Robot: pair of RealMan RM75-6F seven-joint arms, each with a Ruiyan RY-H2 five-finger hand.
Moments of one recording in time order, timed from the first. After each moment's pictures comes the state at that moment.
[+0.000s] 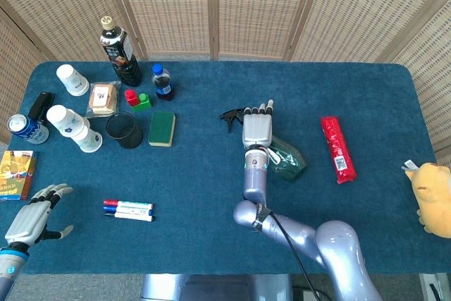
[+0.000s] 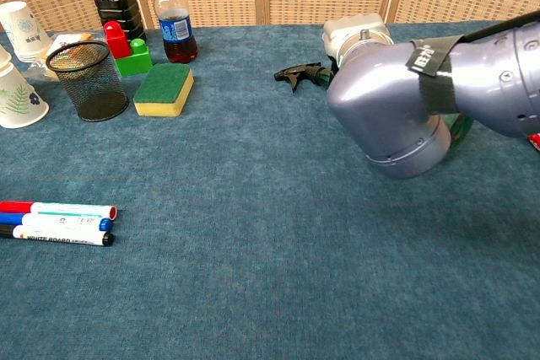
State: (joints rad) left arm -0.17 -1.13 0.04 -1.64 1.32 1.12 -0.08; right arm 1.22 -2.08 0.51 -0.83 -0.37 1.12 -1.08
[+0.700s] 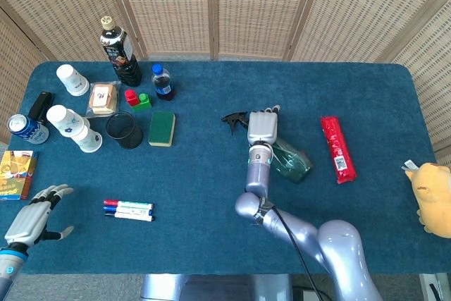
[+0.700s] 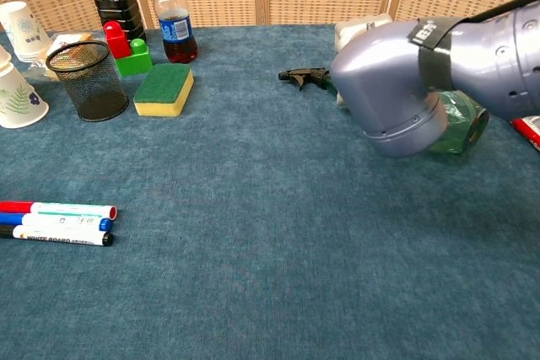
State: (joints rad) left arm -0.17 -1.12 0.05 -1.63 1.34 1.10 -0.12; right arm 1.22 -2.07 0.59 -0.79 -0.32 1.08 -1.18
